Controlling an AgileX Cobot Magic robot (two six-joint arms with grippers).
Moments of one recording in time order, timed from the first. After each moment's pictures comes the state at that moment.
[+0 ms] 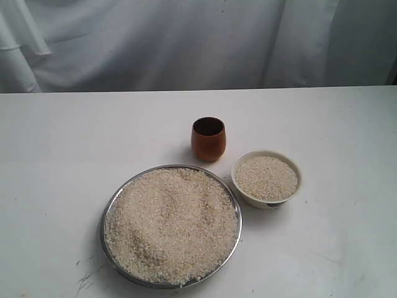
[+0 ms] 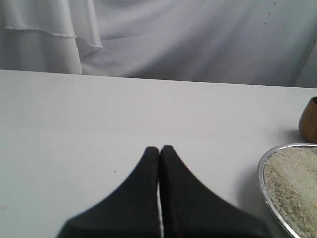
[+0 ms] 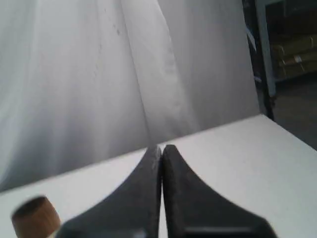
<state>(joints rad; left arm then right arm) 0.01 0.01 0.00 -0.04 0.29 0.01 0.03 0.00 0.00 0.03 0.05 0.22</state>
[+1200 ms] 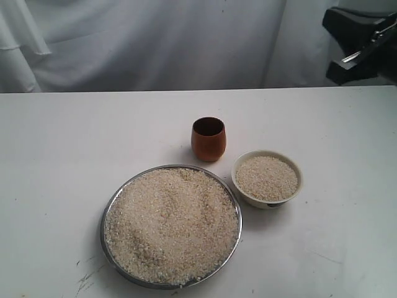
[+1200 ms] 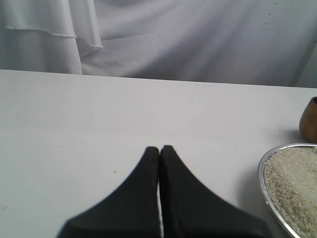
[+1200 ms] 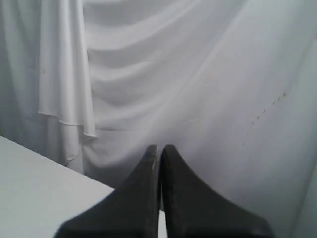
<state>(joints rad) 0.01 0.01 0.00 -0.04 0.29 0.01 0.11 1.43 -0.70 -0.76 -0.92 0.53</state>
